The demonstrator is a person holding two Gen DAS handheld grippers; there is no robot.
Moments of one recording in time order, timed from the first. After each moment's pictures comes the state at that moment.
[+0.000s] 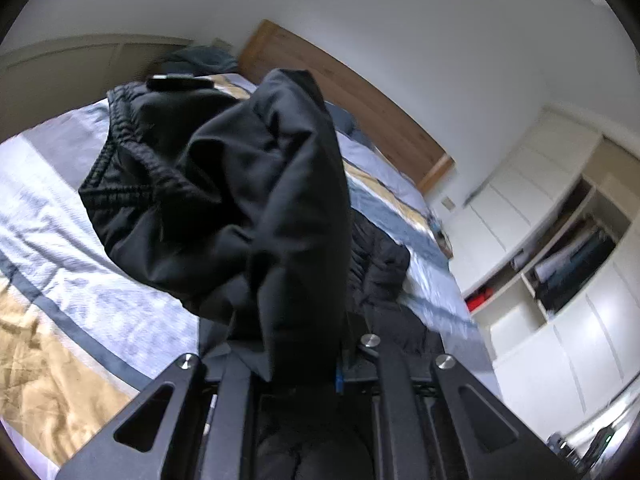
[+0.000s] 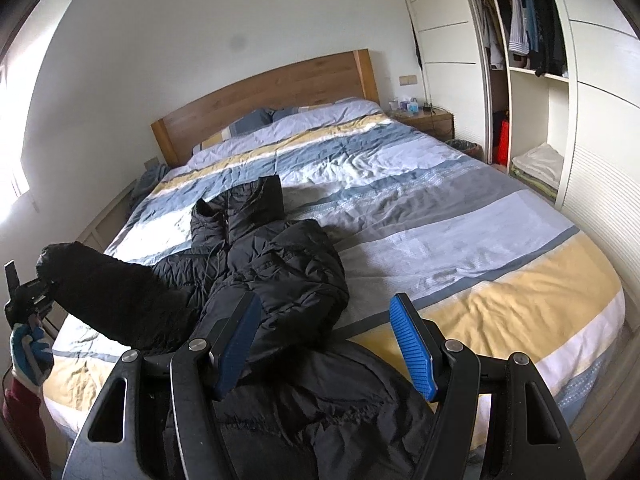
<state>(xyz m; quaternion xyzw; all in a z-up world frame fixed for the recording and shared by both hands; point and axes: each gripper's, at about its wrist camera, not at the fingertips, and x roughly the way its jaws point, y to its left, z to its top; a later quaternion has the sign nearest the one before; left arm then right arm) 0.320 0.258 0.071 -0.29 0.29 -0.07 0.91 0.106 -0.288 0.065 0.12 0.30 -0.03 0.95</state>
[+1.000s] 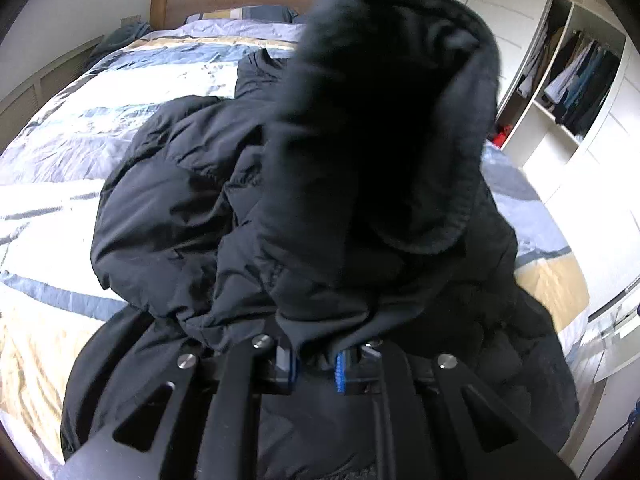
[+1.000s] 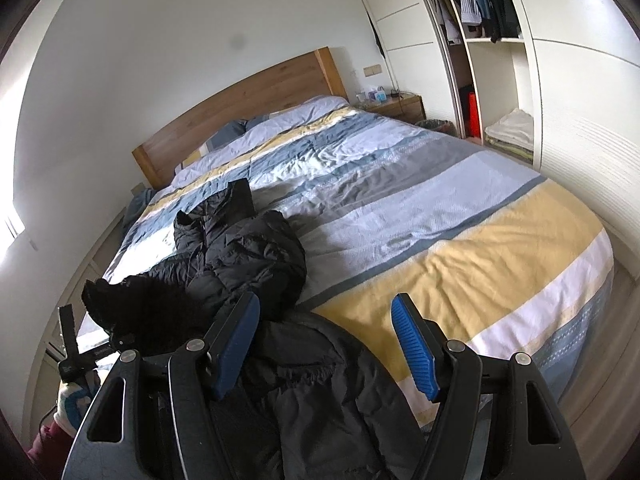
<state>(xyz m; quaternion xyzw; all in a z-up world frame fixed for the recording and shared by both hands) 0.272 0.043 -0.040 -0.07 0.44 -0.12 0.89 0.052 -0.347 0.026 0.19 0.30 -0.05 0.93</state>
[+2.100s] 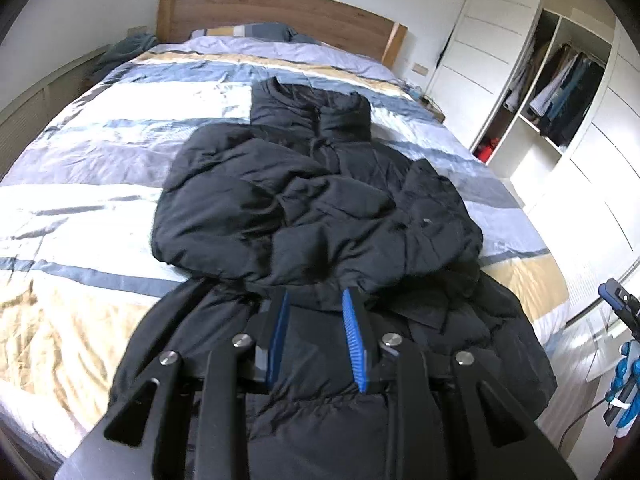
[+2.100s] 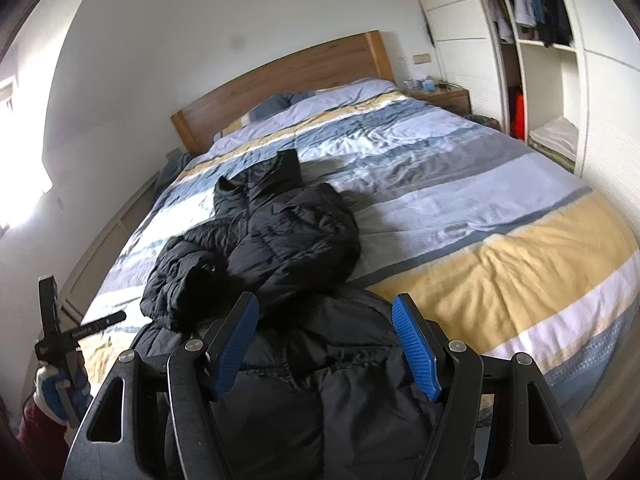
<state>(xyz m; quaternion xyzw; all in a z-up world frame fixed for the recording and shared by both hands) 0.210 0.096 0.022 -0.09 0.41 -0.13 0.90 0.068 -0.281 0.033 0.14 0.33 0.02 0.94</state>
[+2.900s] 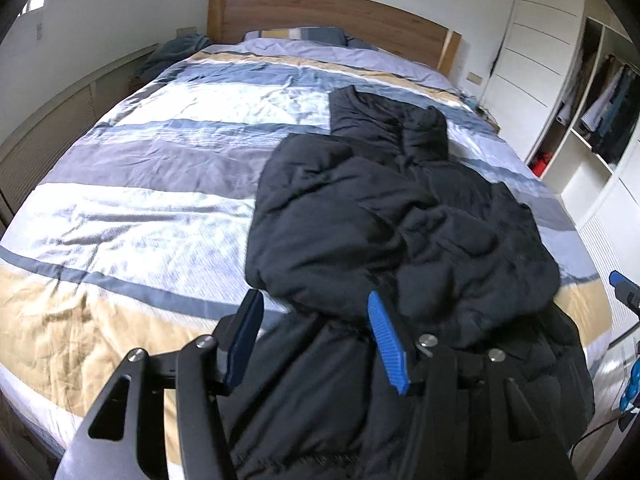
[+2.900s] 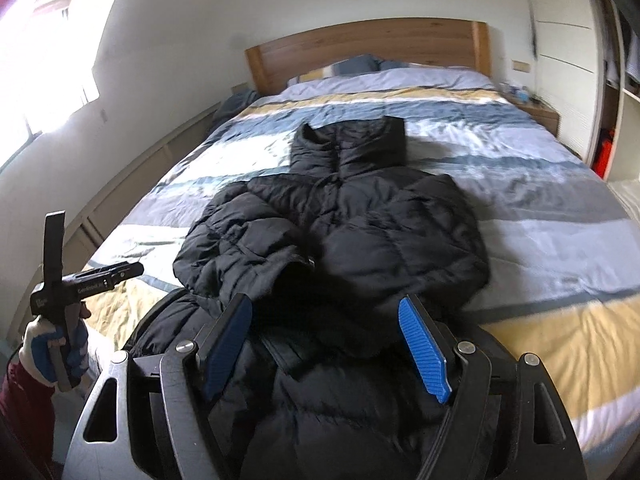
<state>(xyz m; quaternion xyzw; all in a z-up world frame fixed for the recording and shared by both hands) 0.255 0.173 0.010 -0.07 0.42 -0.03 0.90 0.178 -0.141 0.017 0.04 0.37 0.15 0.92</state>
